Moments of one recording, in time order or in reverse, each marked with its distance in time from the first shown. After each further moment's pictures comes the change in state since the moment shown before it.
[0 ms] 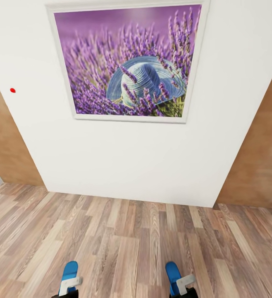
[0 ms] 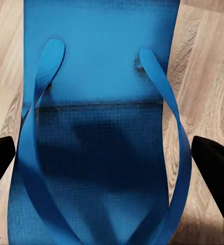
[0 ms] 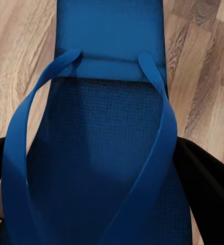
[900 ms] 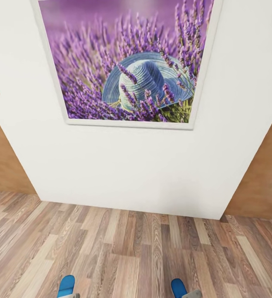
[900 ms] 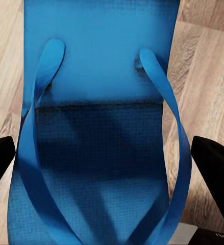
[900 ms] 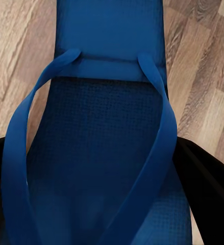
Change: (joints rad) left arm 0.068 0.001 0.001 0.022 0.006 -0.048 -0.010; right arm 0.007 -0.003 0.000 0.121 0.000 -0.002 0.003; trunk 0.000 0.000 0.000
